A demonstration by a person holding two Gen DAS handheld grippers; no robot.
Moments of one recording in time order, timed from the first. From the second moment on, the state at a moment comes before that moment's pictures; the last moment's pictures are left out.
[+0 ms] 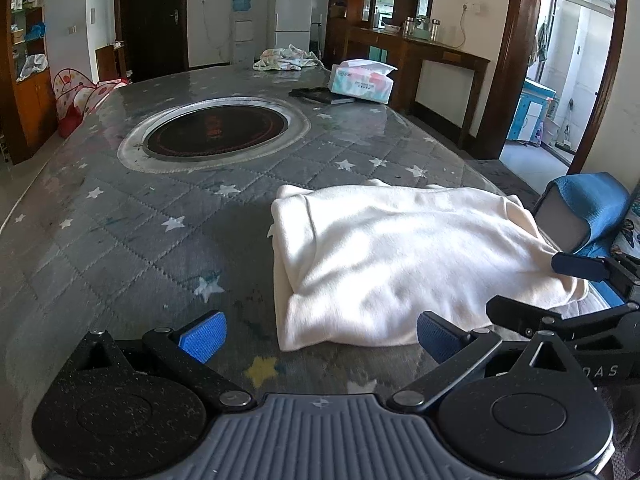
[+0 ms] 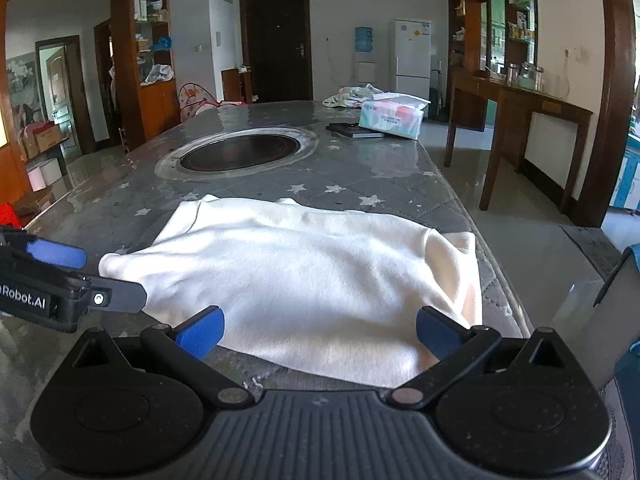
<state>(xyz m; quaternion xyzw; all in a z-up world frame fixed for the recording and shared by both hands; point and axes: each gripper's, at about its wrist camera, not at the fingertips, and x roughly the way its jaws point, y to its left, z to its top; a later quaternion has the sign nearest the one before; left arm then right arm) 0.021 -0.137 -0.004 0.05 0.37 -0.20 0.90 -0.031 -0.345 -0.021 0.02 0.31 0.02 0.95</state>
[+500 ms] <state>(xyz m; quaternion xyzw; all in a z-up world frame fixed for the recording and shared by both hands) -0.004 -0.131 -0.004 0.05 0.38 -0.20 0.90 -0.057 -0.340 -0.013 0.02 0.31 0.01 0.95</state>
